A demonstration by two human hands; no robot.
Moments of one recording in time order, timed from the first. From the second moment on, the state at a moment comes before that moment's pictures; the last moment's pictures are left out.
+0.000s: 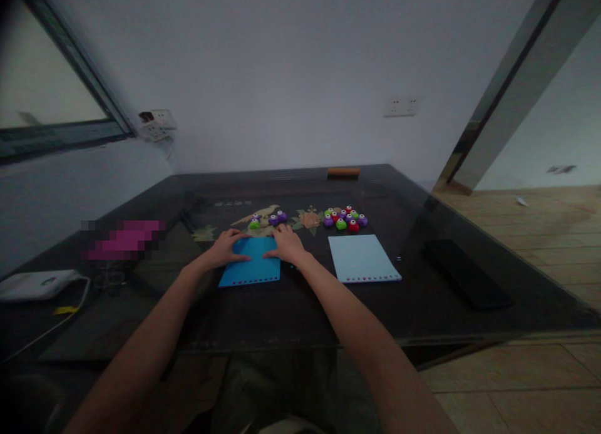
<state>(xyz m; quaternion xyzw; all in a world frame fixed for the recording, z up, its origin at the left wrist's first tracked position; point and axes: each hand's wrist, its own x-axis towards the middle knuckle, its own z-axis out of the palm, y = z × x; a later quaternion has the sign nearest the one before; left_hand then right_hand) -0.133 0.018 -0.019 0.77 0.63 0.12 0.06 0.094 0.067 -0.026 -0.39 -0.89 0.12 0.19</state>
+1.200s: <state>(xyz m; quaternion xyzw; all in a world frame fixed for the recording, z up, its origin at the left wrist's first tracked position) -0.135 0.018 -0.003 0.49 0.60 0.56 0.28 0.104 0.068 -0.010 -0.32 -0.68 0.62 0.23</state>
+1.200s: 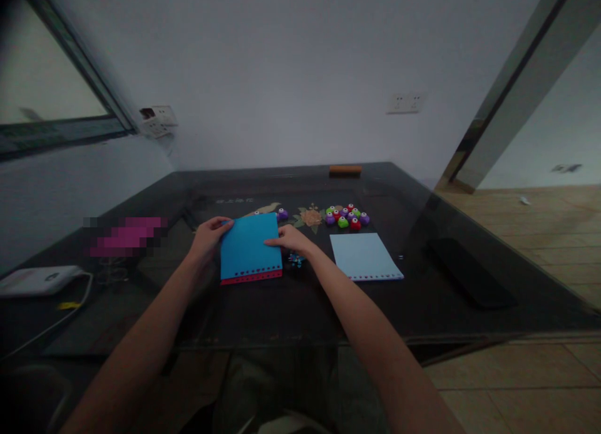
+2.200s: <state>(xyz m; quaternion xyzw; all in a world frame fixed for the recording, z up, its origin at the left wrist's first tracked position) -0.109 0.018 -0.014 0.56 0.52 0.48 0.42 0.113 0.077 -0.011 -0.29 -0.64 0.60 0.39</state>
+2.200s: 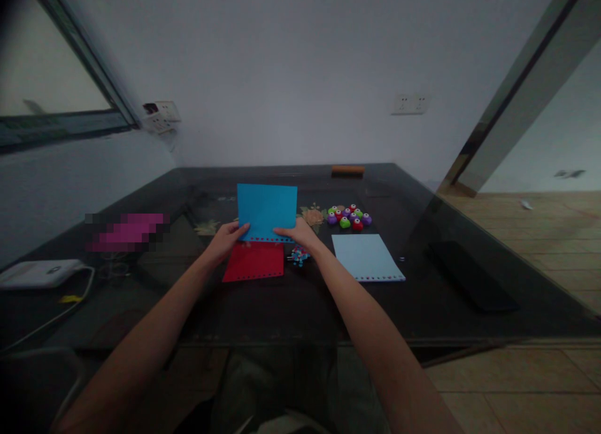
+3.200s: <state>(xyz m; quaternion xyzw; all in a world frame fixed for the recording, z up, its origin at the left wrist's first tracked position) -0.084 0.024 -0.004 0.69 0.58 0.40 0.18 0.193 0.057 0.005 -0.43 -0.58 0.52 0.47</state>
